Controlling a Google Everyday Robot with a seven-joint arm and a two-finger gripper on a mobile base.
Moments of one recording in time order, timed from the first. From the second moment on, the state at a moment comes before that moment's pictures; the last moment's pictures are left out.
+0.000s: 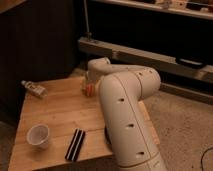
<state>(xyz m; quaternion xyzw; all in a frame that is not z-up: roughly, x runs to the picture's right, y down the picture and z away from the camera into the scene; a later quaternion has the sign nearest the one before) -0.122 -0.039 1.010 0.03 -0.26 -0.77 0.59</state>
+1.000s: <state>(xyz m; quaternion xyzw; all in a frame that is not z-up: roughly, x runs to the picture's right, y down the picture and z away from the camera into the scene) -0.118 -0.034 1.019 0.03 -0.26 -0.77 0.58</state>
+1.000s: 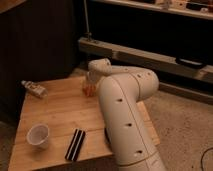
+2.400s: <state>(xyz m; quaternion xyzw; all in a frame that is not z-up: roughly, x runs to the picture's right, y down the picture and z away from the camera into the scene) -0.044 -0.081 0.903 0.11 -0.29 -0.75 0.58</state>
